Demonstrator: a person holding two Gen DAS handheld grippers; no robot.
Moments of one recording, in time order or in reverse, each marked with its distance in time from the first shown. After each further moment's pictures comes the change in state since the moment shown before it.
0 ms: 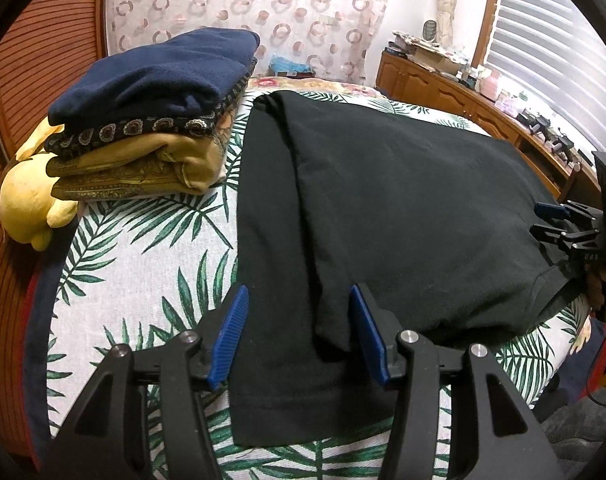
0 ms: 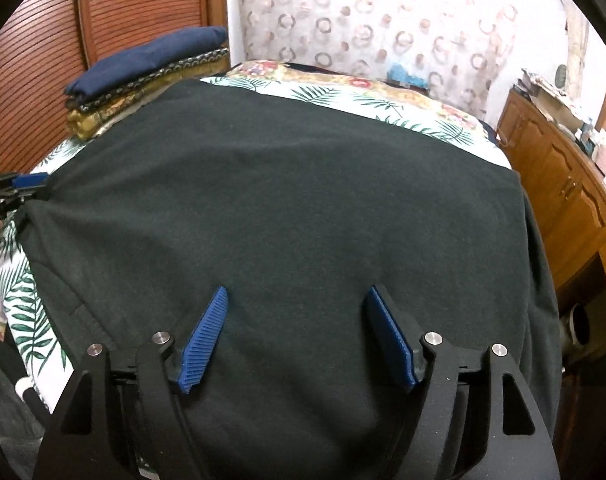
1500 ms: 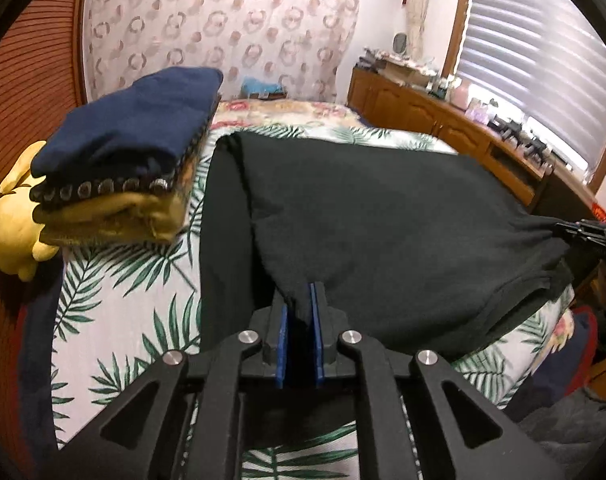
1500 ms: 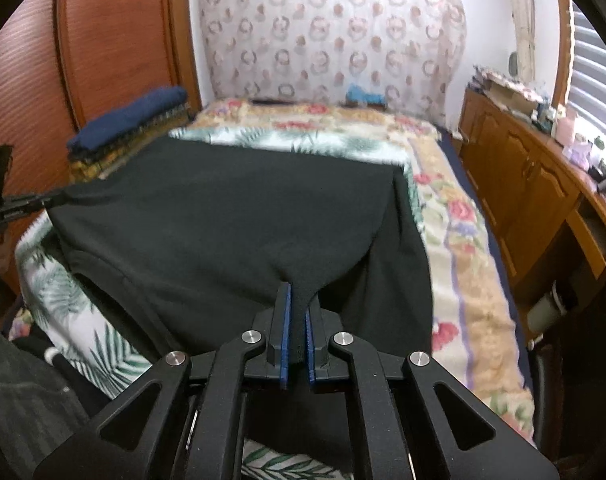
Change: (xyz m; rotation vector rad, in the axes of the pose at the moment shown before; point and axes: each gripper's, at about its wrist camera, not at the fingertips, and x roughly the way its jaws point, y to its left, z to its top) left arm -0.020 -0.014 0.020 0.058 -0.058 -0.072; right arm -0.109 -0.061 -0.043 0.115 -0.091 -0.057
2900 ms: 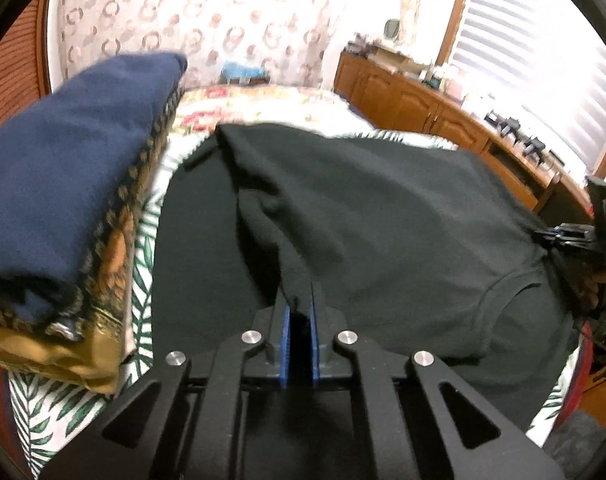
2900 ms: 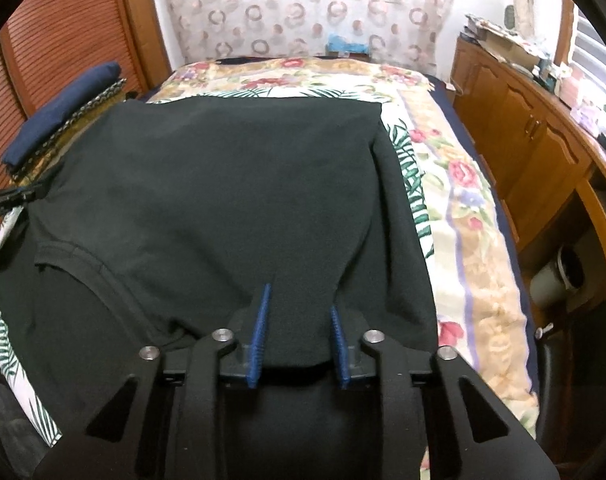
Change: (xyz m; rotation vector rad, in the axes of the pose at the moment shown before) left arm 0.079 0.007 0.071 0.002 0.037 -0.092; right arm 0.104 -0.054 0.046 0.069 0.156 -0.013
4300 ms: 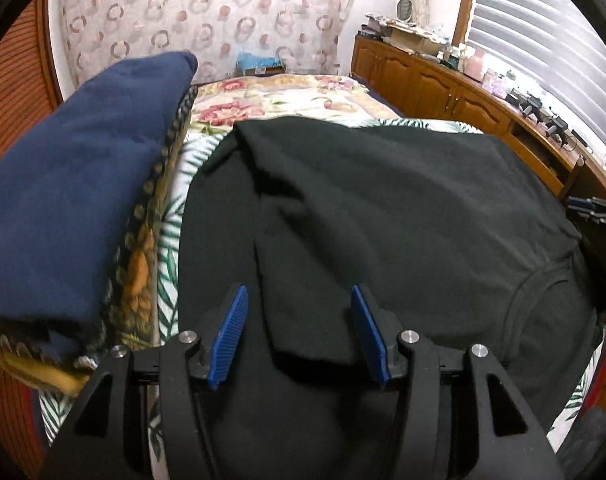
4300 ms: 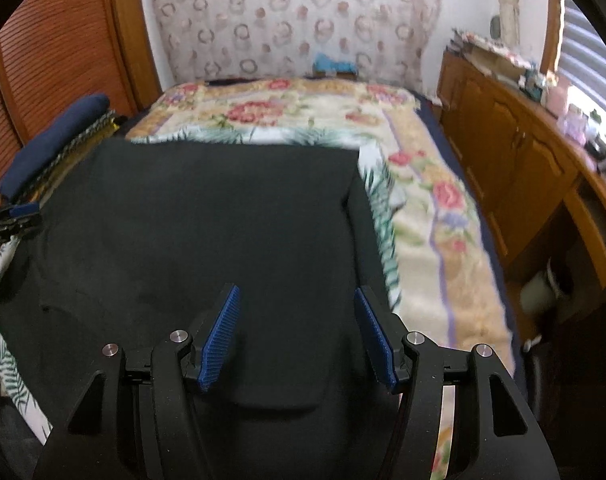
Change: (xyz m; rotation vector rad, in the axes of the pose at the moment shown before) left arm 0.016 0.003 0.007 0.040 0.091 0.113; right arm -0.017 -0.013 0.025 0.040 -0.043 -0.029
